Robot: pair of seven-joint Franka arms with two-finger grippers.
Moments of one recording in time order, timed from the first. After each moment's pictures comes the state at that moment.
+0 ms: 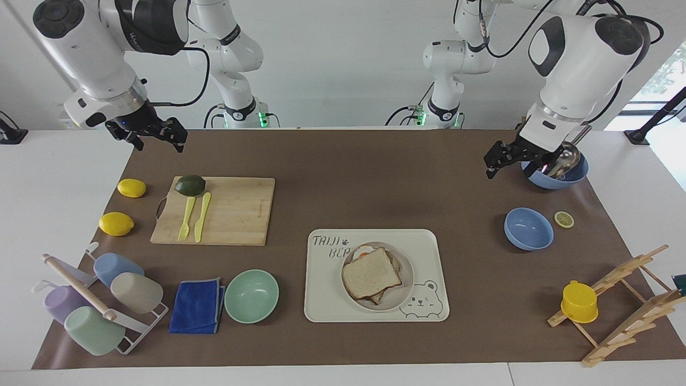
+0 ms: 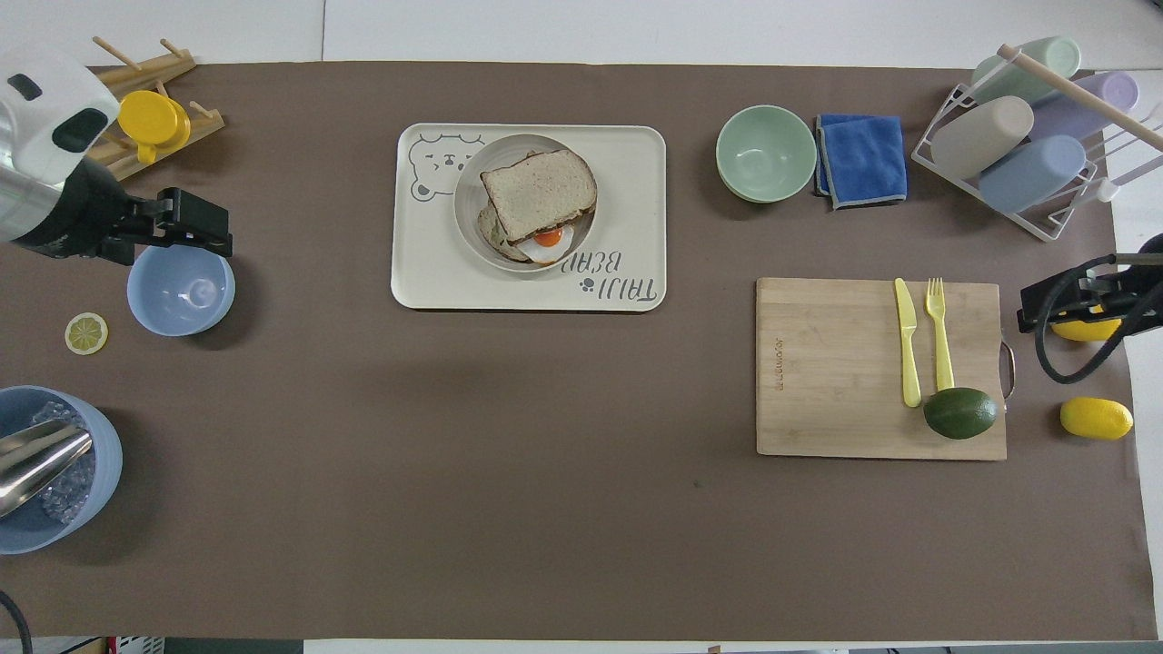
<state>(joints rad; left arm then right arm) -0.15 0.08 0.00 -1.53 -0.05 1.58 -0.14 -0.01 -0.02 -0.06 -1.68 -0.04 1.51 0.00</state>
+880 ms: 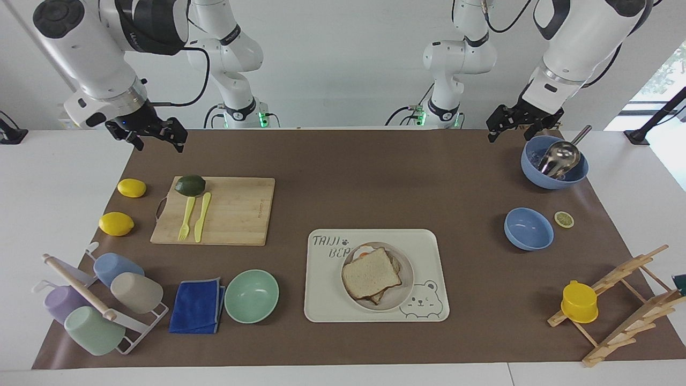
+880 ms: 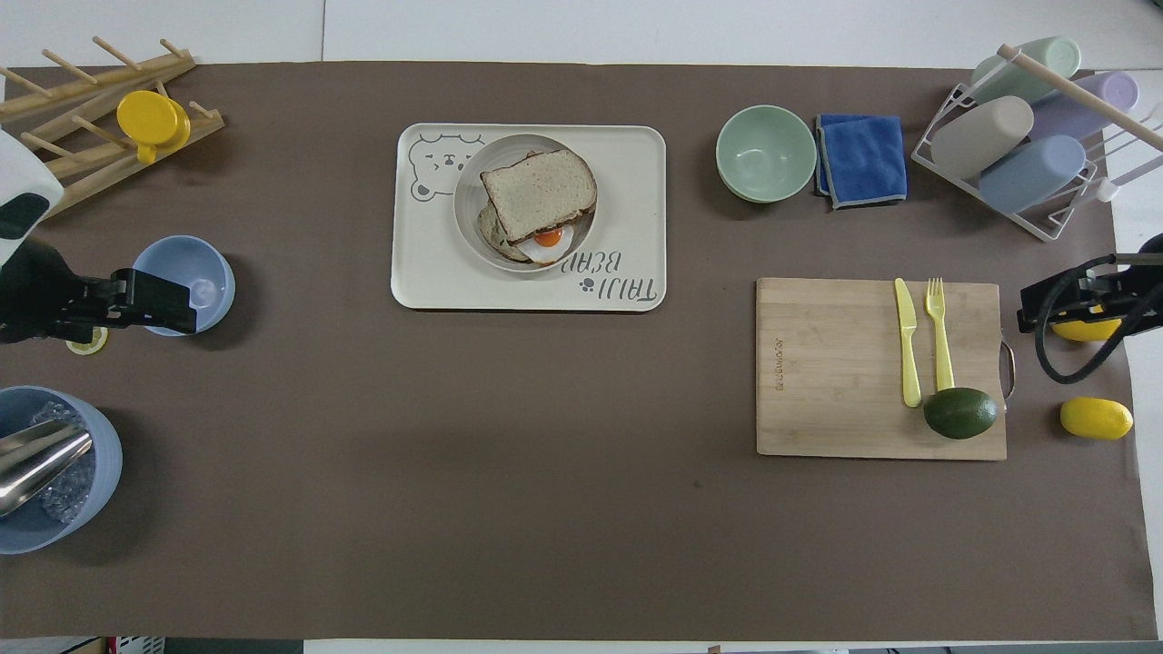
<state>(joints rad) -0.14 -0.08 0.00 -1.66 -0.05 1.51 -0.14 -0.01 -0.02 -0.06 -1.68 -0.04 1.51 0.00</state>
